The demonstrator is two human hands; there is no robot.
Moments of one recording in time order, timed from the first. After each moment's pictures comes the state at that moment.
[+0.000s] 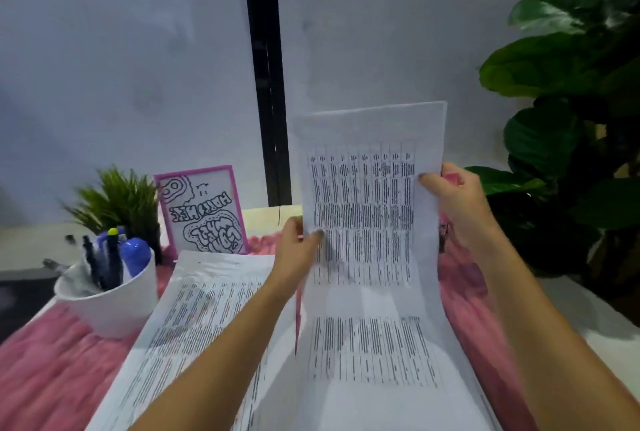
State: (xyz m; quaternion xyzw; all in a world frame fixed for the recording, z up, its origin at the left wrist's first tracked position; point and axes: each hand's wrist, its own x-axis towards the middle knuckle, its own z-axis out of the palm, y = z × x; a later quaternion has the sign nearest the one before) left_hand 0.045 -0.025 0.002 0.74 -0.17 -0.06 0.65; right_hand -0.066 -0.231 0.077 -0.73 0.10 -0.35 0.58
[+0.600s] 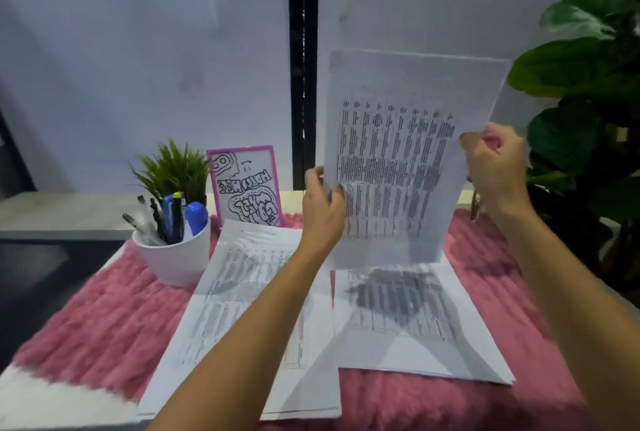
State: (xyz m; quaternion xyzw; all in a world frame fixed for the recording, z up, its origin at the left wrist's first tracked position) left_hand 0.007 0.012 0.046 0.72 -0.22 0.09 0.65; right_hand -0.082 -0.179 0.119 -0.75 0.16 -0.48 0.42
